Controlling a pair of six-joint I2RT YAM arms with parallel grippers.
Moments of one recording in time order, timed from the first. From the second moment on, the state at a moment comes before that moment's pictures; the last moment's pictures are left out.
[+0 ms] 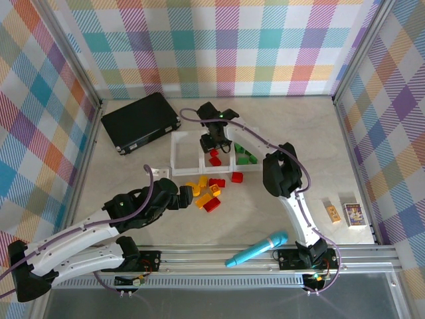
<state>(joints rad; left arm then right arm) -0.97 0.84 0.75 -0.77 -0.45 -0.81 0.69 2.27 2.07 -1.03 0.10 0.23</state>
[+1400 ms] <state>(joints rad) -0.97 0.89 0.74 -0.71 -0.41 -0.81 0.81 1.83 1.14 -0.58 0.39 0.98</state>
